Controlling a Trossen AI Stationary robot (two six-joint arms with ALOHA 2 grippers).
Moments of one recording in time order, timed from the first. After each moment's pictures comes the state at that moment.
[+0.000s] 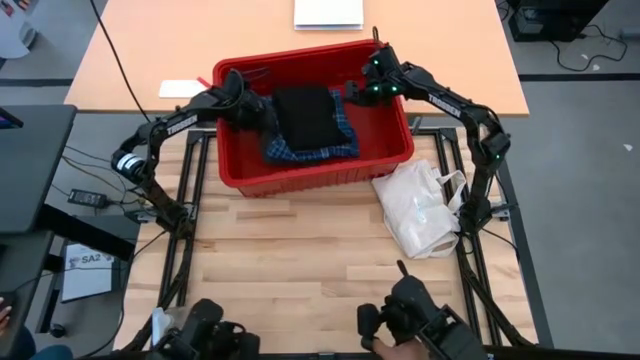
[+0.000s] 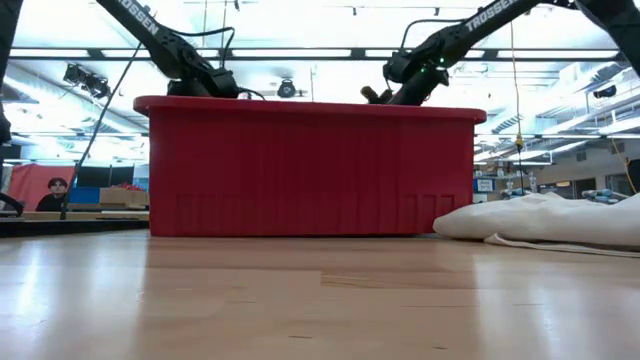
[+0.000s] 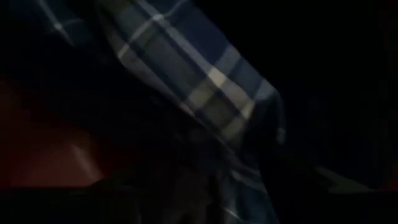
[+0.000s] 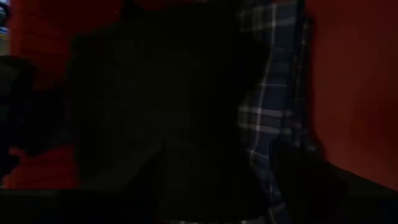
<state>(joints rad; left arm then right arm) 1.02 1.62 1.22 -0.55 0.40 -0.45 -0.90 1.90 1.71 -0.64 -0.36 0.65</state>
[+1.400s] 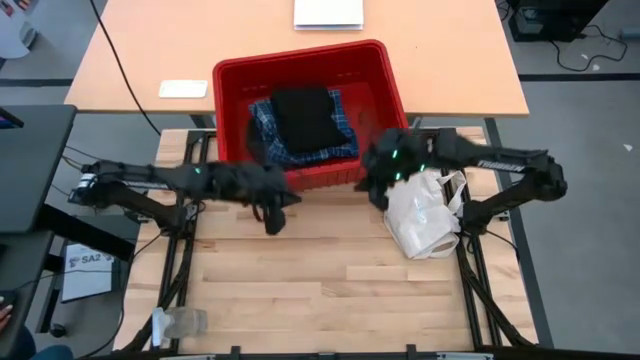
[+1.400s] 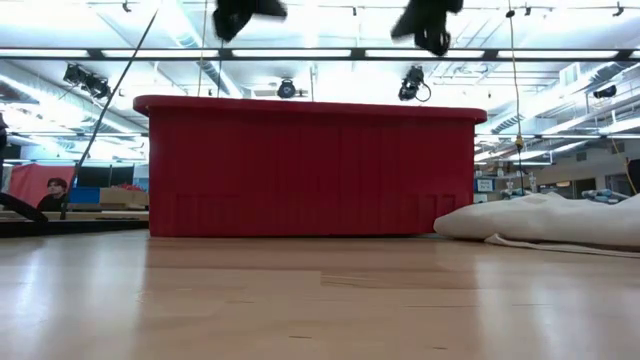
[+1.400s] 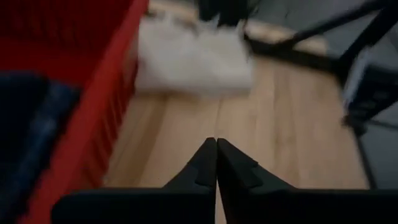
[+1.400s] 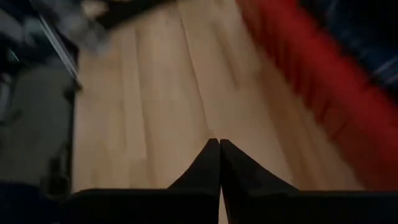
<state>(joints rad) -0.01 1.23 1.19 -0.47 -0.11 -0.24 -0.19 1.34 1.39 -0.79 -0.25 0.26</state>
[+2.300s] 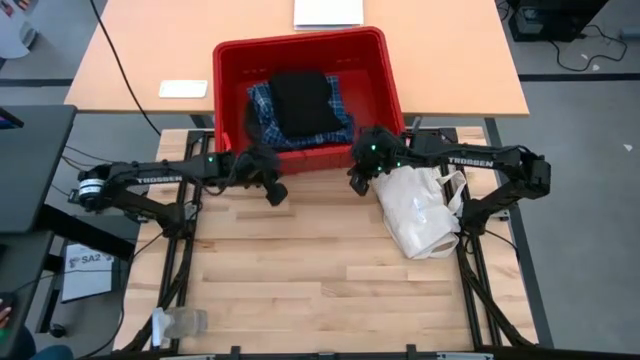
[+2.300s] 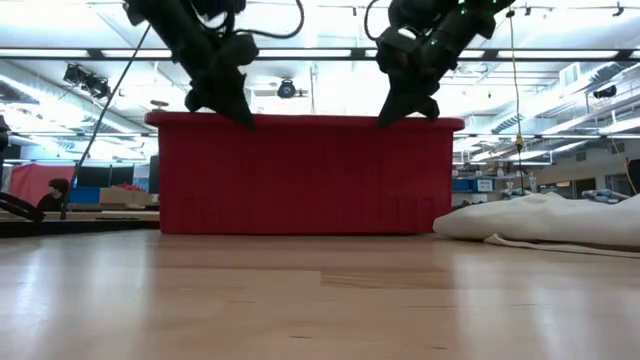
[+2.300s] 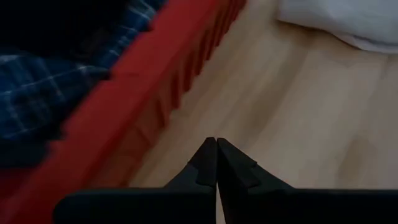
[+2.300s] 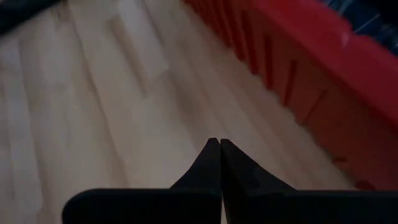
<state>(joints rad) 0.23 1.24 0.95 -0.51 -0.26 -0.30 -0.35 1.47 1.16 -0.56 -0.10 0.23</state>
